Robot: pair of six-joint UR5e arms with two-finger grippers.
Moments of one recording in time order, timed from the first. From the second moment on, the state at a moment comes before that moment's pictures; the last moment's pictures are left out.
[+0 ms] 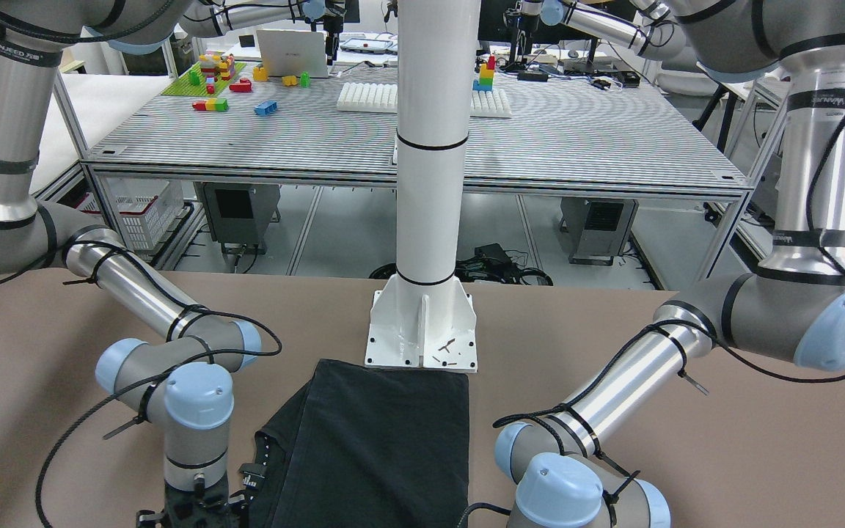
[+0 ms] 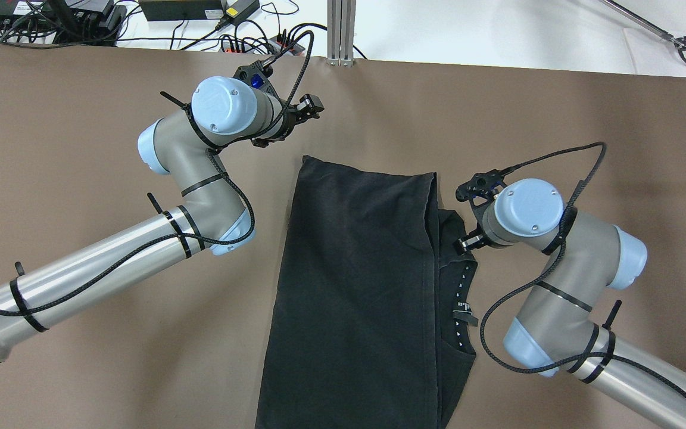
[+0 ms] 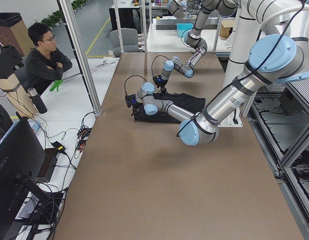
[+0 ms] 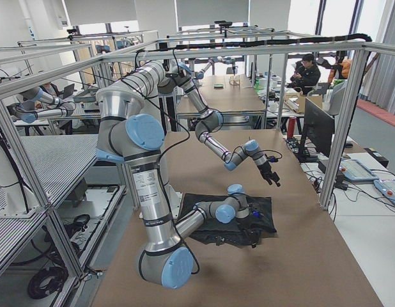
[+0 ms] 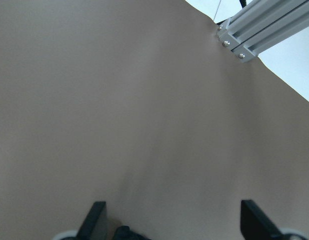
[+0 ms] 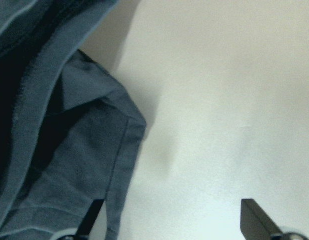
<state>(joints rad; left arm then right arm) -0.76 -2.50 -1.07 -2.32 -1.68 -1.65 0.69 -1.19 1.69 -1.42 1.72 0.62</state>
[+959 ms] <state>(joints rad) -0.77 -2.50 -1.07 -2.31 -1.68 -1.65 0.50 -1.23 1.91 -1.43 1.63 1.66</state>
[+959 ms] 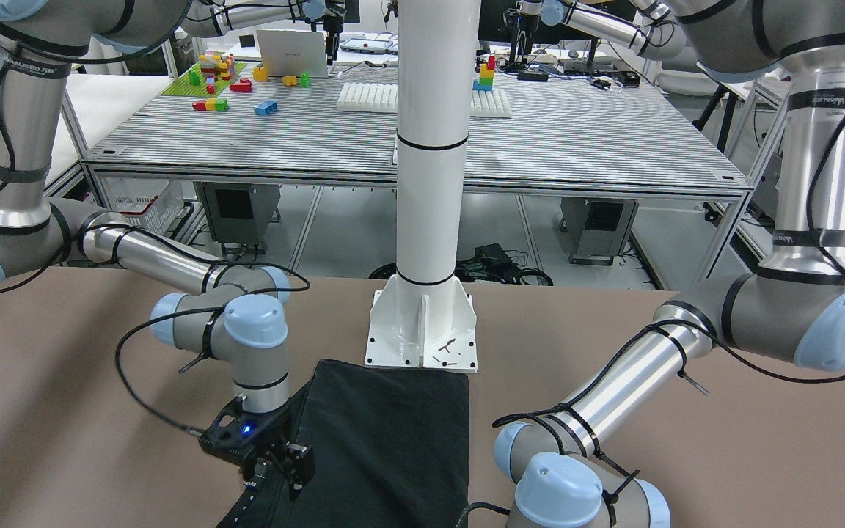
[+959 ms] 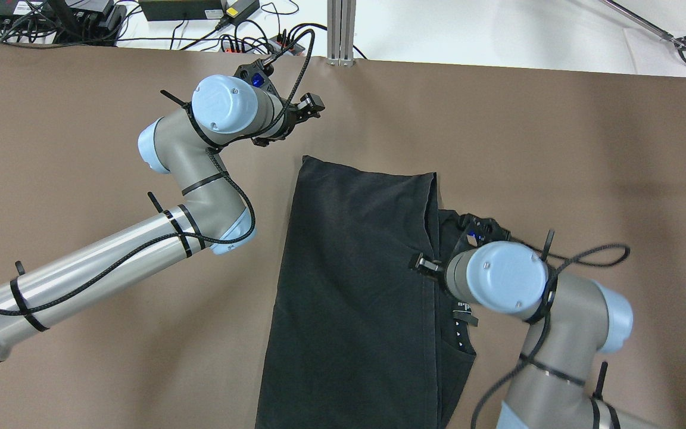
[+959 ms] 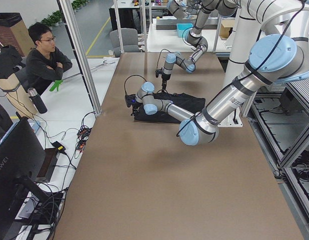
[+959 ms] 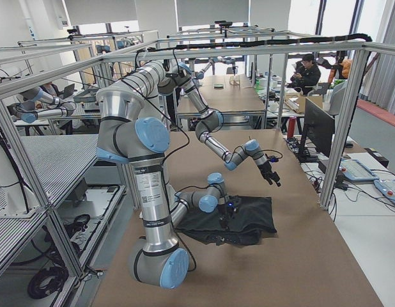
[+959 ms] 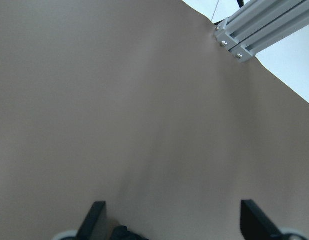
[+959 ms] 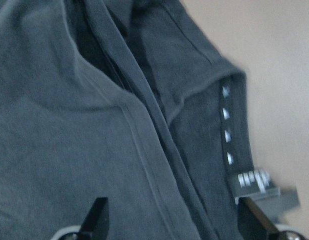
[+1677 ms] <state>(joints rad) -0.77 -2.50 -1.07 -2.31 -1.67 -1.65 0.03 -1.30 2.12 -1.67 1.37 2.44</state>
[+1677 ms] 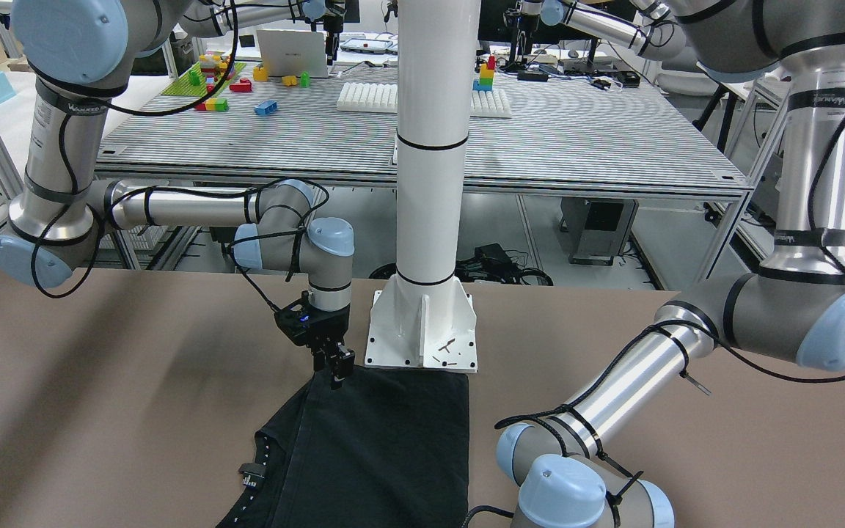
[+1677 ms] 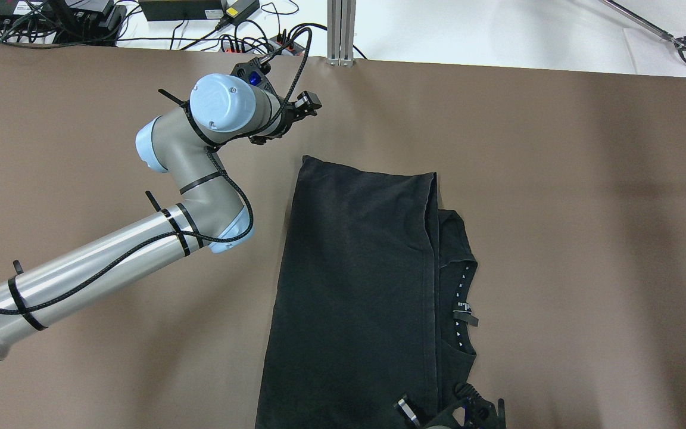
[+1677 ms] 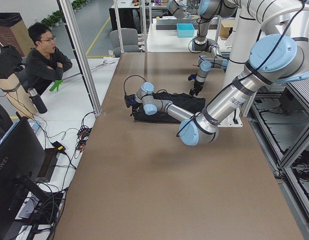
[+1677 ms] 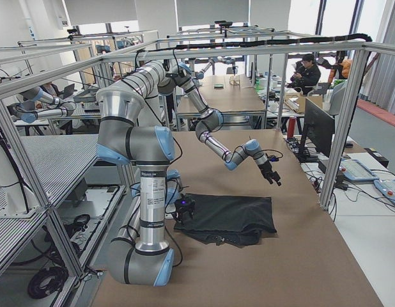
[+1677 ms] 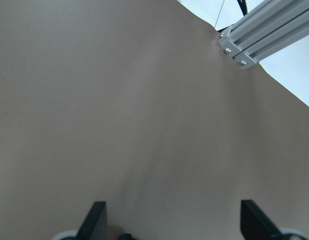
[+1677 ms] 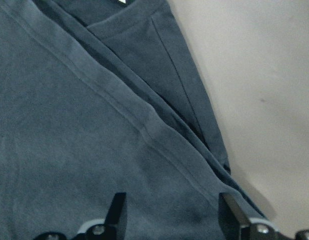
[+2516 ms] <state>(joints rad) -0.77 -2.49 -1.07 -2.31 -1.66 -1.65 -0.04 -1.30 2.07 -1.67 1.31 2.52</state>
